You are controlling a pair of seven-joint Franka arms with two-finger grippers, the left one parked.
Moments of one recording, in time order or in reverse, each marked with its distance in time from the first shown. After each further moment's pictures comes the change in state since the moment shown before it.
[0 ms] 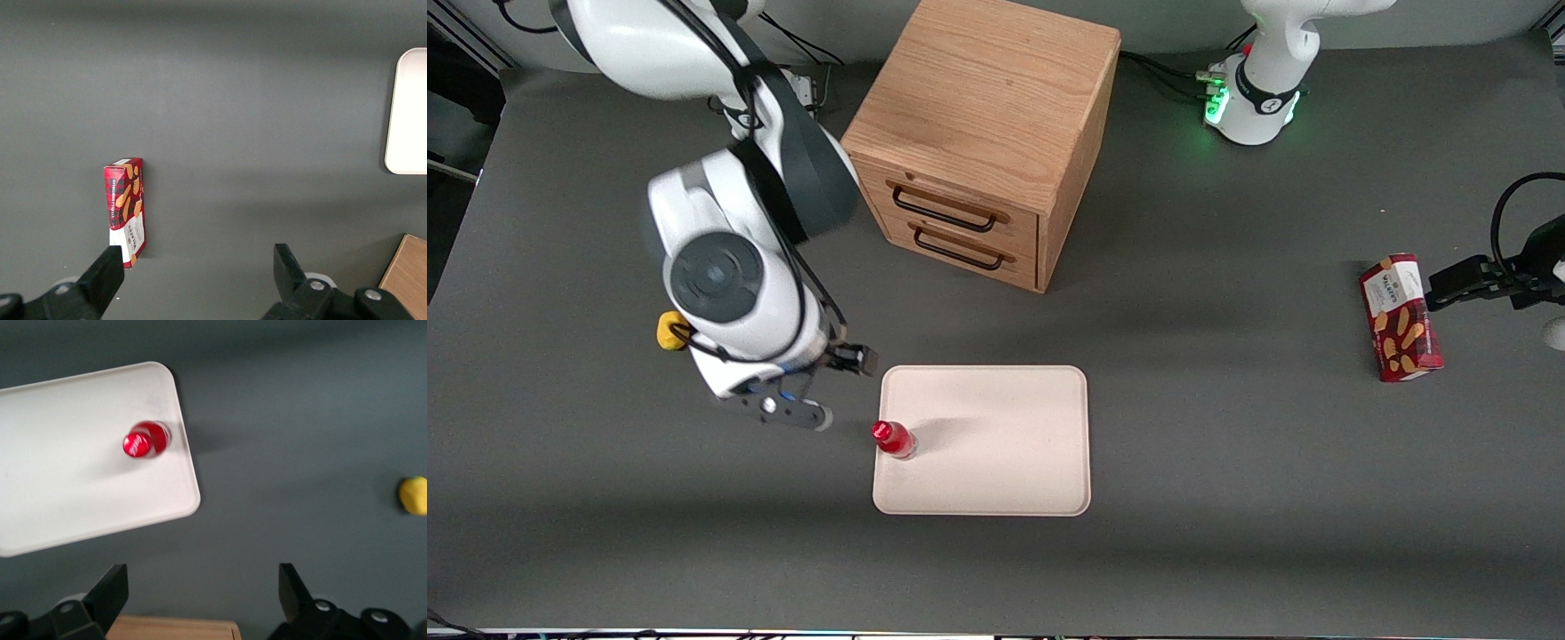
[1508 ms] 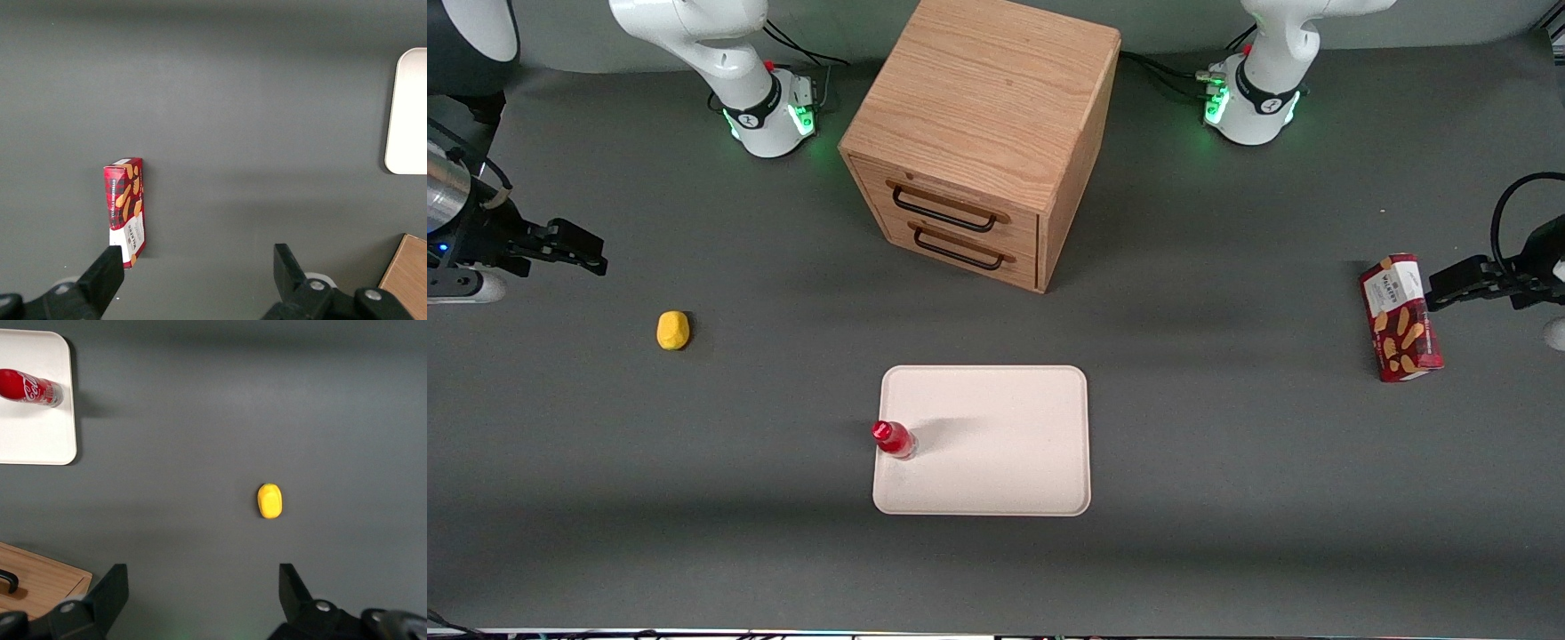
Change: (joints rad) arm -0.438 -0.608 -0.002 -0.654 0.018 0.154 -0.682
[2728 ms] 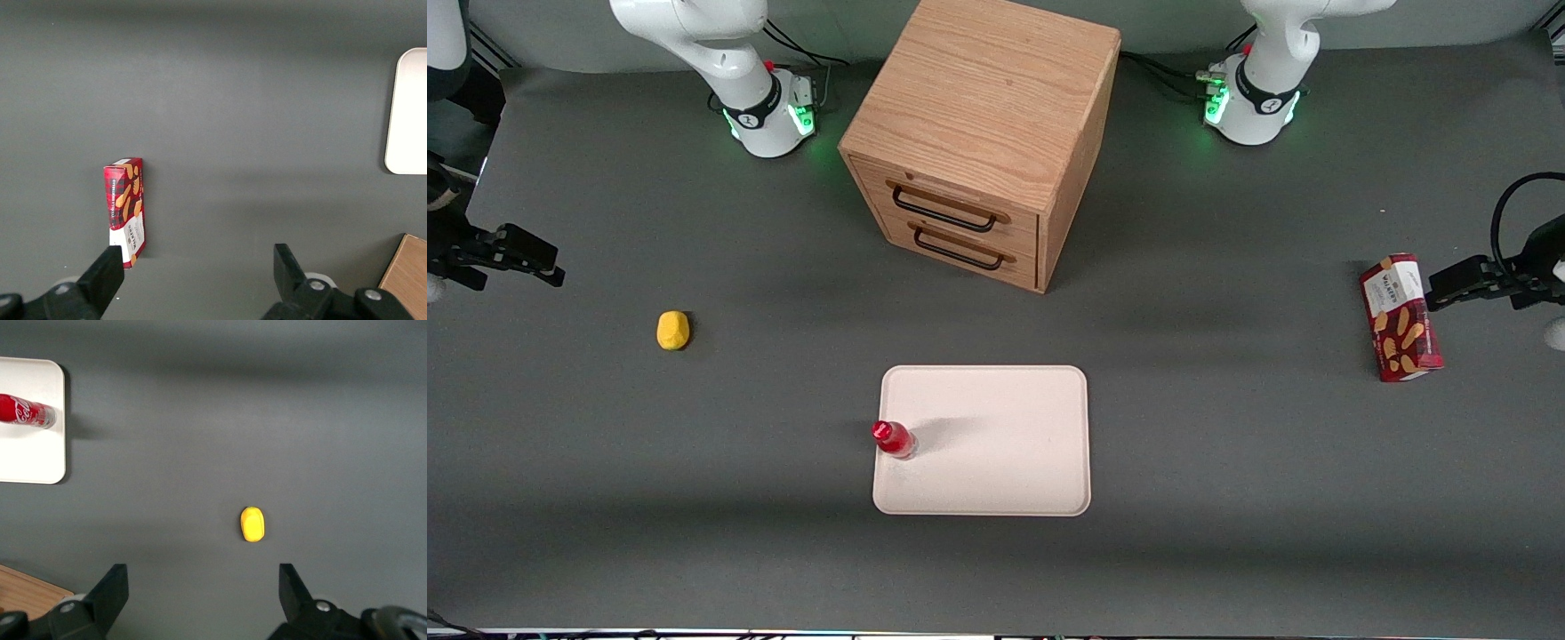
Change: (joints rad) arm -0.029 -0.010 -0.051 -0.004 0.016 0.072 -0.085
